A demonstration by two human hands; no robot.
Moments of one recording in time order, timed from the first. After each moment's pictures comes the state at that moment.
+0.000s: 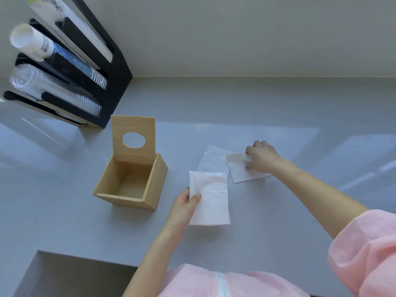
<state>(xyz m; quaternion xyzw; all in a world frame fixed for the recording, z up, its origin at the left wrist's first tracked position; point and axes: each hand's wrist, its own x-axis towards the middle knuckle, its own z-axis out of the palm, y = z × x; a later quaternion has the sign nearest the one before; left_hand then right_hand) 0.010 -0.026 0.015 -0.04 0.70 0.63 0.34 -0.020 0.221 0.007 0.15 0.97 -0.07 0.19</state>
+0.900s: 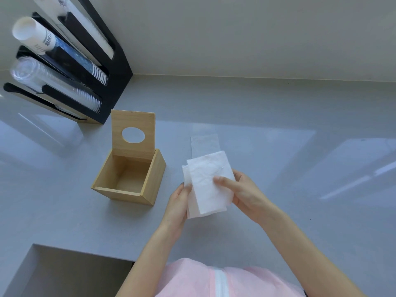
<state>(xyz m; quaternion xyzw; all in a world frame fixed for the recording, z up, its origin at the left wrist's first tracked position) 0.009 -0.027 0.013 -0.06 0.66 0.68 0.32 0.050 0.125 0.030 0.20 0.54 -0.81 0.09</state>
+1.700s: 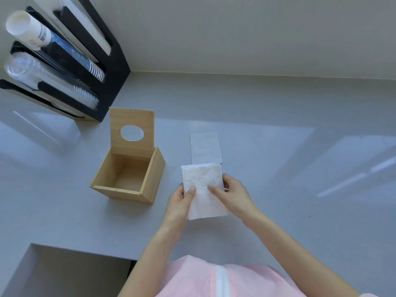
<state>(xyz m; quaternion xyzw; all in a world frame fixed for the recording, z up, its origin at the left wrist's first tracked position) 0.013 -0.030 0.007 -0.05 0.67 0.67 0.30 0.051 0.107 0.008 0.26 0.75 -0.61 0.06</state>
